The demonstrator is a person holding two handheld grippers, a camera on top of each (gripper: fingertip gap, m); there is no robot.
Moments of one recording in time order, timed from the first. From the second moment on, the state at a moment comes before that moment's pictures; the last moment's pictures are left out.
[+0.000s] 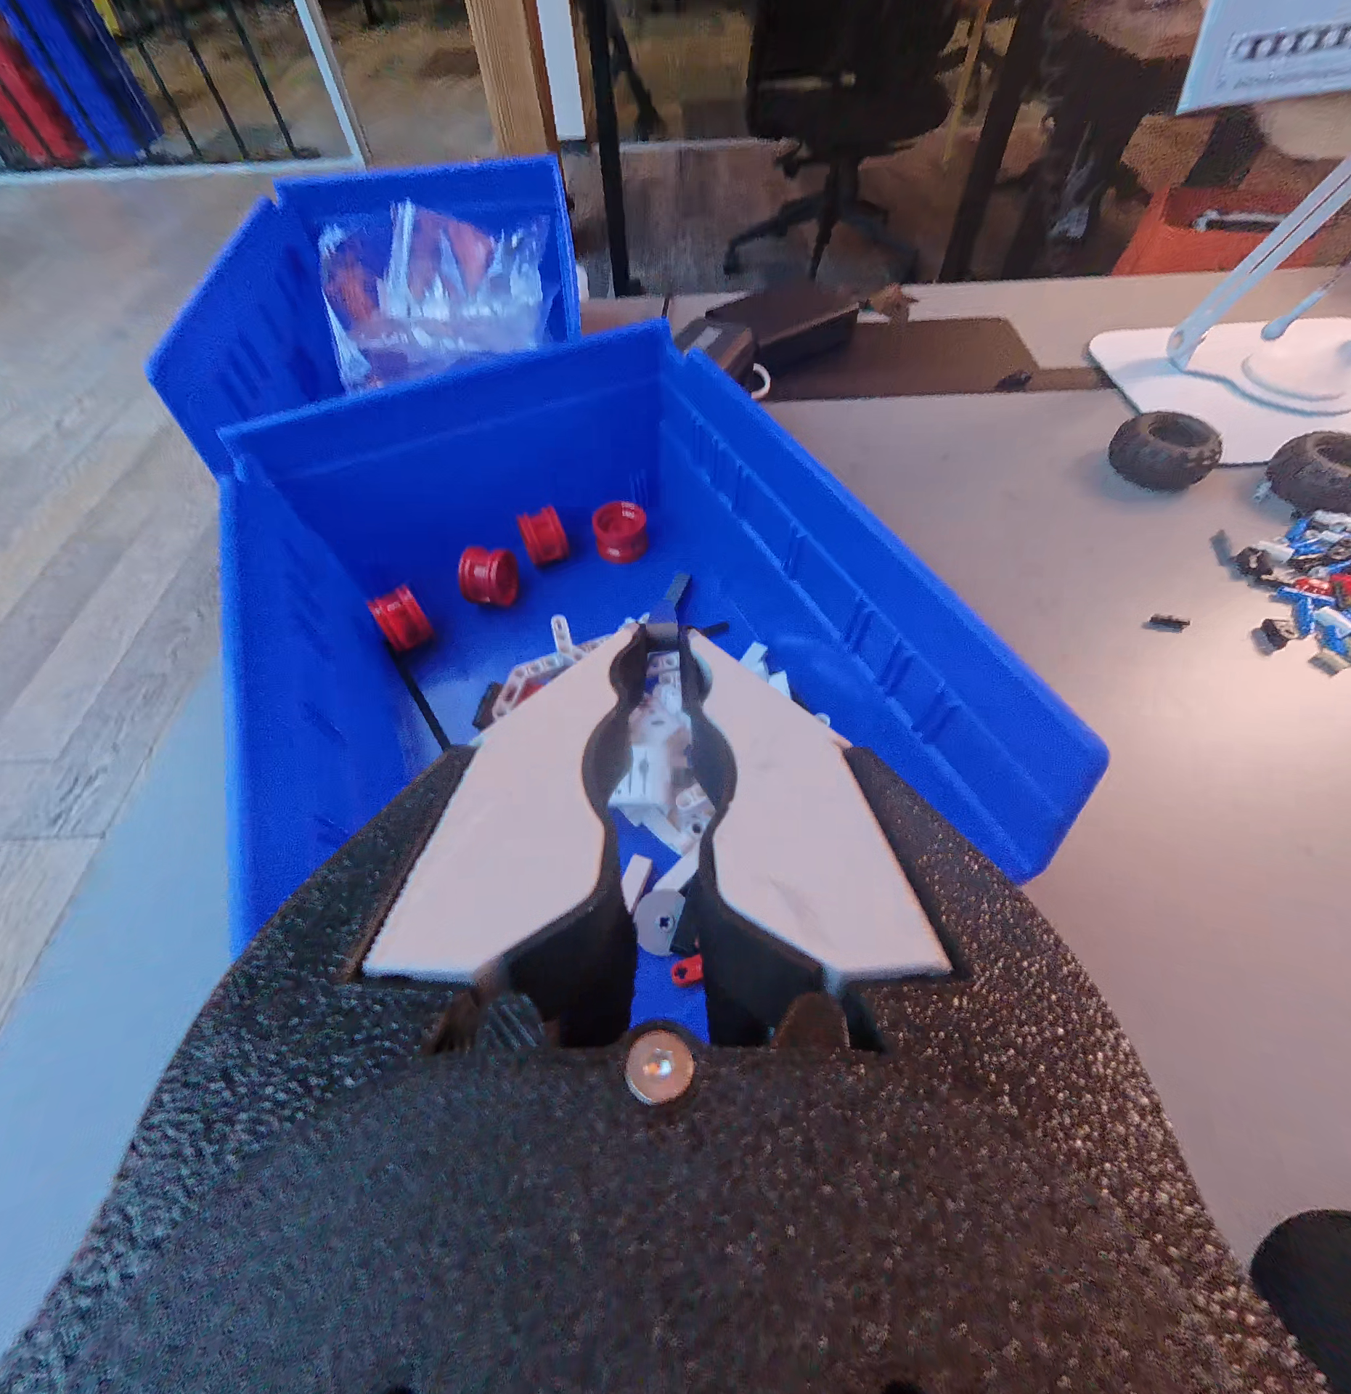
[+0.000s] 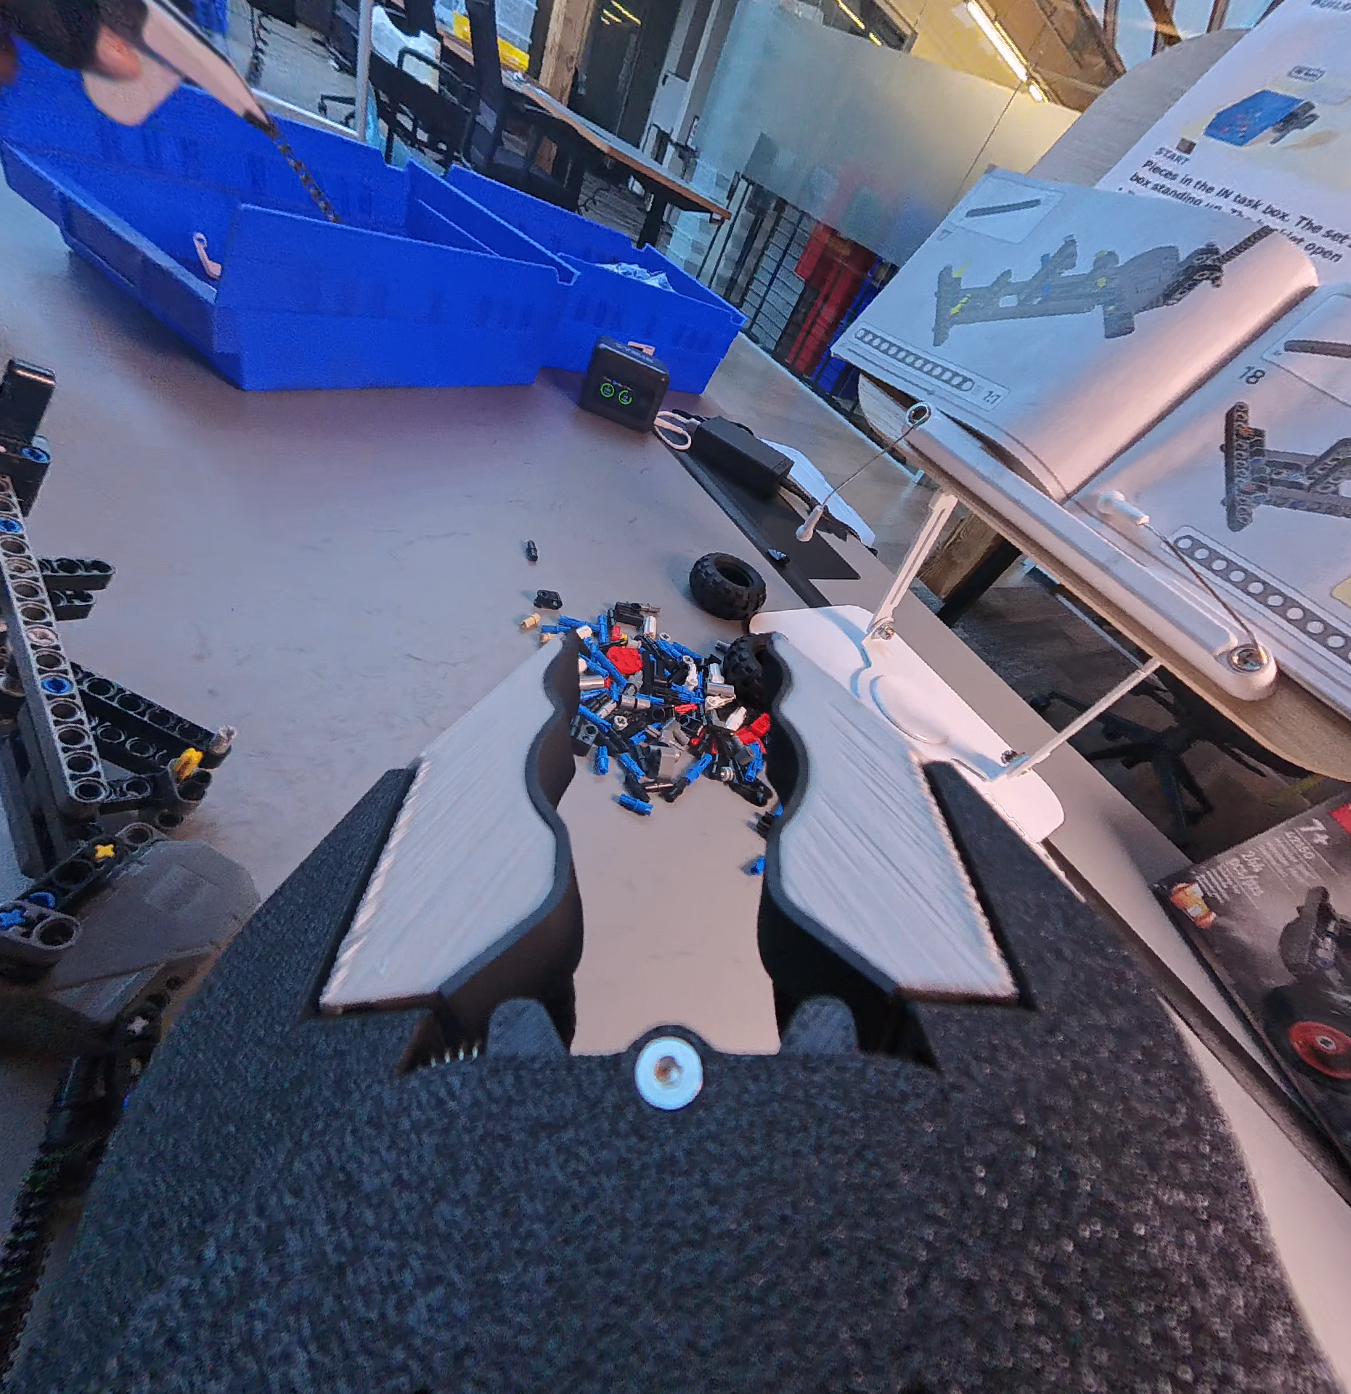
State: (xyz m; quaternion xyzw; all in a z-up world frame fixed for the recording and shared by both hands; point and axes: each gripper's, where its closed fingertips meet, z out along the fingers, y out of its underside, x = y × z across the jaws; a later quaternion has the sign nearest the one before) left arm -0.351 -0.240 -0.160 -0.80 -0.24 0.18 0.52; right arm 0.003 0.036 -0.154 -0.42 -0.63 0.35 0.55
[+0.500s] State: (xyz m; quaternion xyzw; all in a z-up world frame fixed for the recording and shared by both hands) left arm -0.289 -0.160 -0.074 -0.75 -0.10 0.16 0.64; right arm 0.002 0.049 -0.162 -0.46 -0.61 0.36 0.54
